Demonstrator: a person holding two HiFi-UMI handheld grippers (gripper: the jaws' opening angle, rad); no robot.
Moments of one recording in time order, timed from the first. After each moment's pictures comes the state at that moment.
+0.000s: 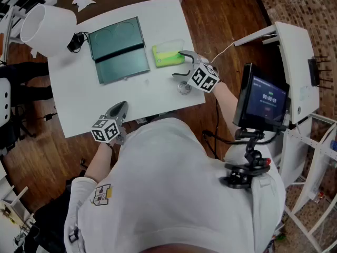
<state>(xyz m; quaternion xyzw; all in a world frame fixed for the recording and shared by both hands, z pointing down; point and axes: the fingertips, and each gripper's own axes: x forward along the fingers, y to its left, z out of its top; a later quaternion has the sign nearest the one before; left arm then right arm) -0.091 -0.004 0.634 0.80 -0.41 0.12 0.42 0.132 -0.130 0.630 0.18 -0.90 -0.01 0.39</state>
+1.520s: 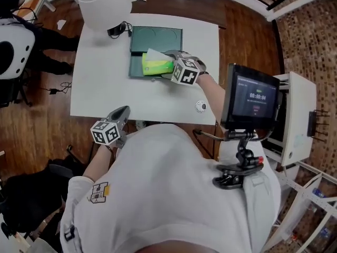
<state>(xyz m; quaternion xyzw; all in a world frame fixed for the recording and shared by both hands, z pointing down) -0.193 0.029 0.627 0.76 -0.49 0.05 0.42 -0.083 -0.165 0.627 -0.01 -0.88 -0.12 0.46</state>
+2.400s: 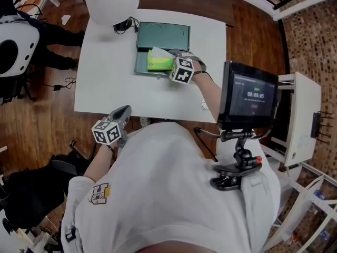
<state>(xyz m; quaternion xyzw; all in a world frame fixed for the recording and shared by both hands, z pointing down) -0.198 0.044 0.619 0.75 -0.50 0.06 0.42 -0.077 -0.176 0.673 0.03 -0.85 -0.12 0.52</state>
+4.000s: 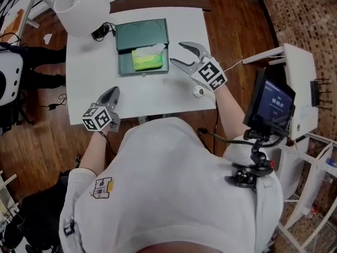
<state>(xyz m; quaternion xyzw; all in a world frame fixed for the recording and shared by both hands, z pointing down) -0.201 -0.048 0.580 0.80 -0.48 0.04 0.36 0.024 -0.158 0.493 0.24 -0.94 -0.02 0.24</state>
